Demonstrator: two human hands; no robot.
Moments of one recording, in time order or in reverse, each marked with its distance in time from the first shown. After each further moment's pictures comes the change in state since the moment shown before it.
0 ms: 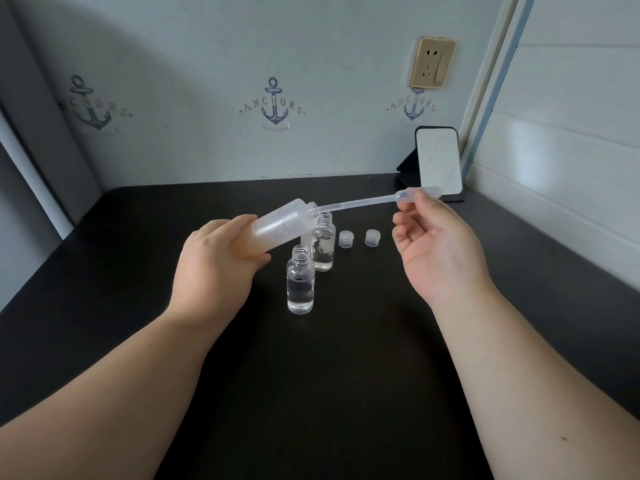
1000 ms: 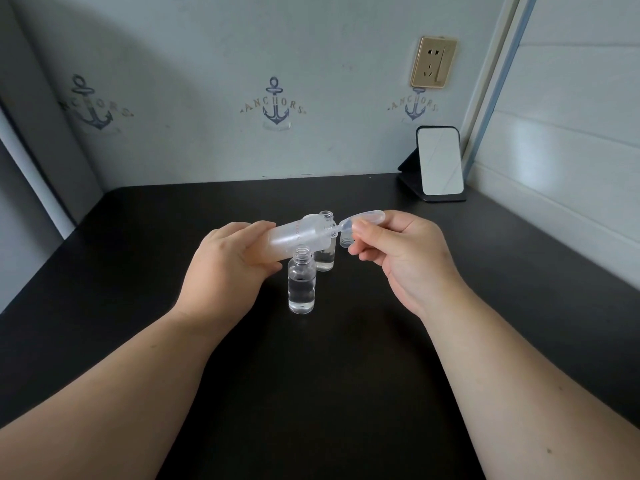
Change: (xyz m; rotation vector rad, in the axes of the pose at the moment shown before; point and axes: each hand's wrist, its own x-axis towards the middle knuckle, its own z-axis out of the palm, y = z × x) left_hand -0.002 0.004 0.002 -0.007 -0.079 0.111; right_hand -0.015 0.018 0.016 -0.508 -0.265 -0.080
